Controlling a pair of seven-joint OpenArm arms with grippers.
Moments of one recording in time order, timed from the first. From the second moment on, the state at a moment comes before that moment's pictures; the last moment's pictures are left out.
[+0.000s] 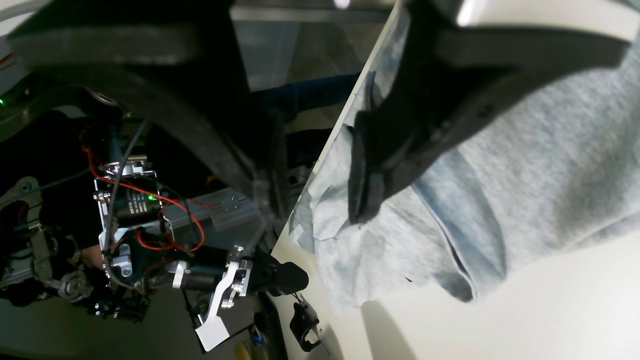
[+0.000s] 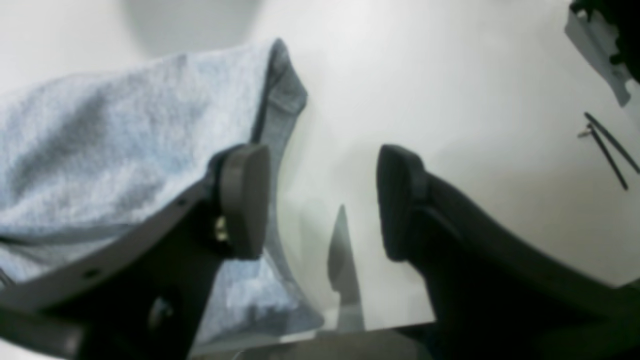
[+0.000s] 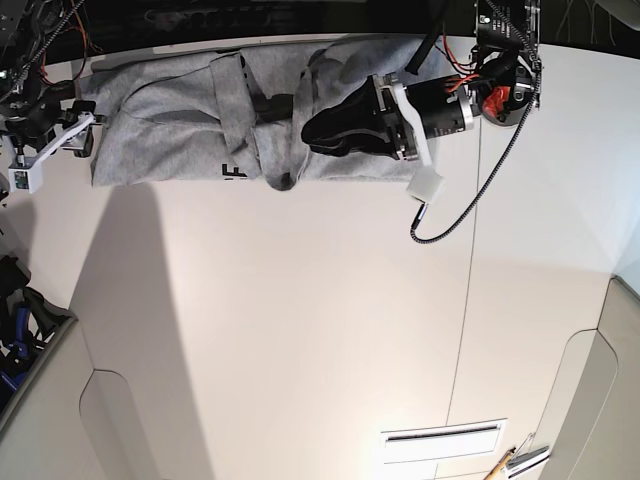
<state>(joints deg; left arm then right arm) 17.1 -6.4 -4.9 99.7 -74.7 -34.8 69.0 -19.7 11.8 30.6 110.5 20.4 19.2 -65.1</state>
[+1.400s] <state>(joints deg) 21.1 -11.9 -21.0 106.2 -62.8 -34.9 70.2 -16.5 11.8 30.8 94.5 51.1 30.8 -71.5</state>
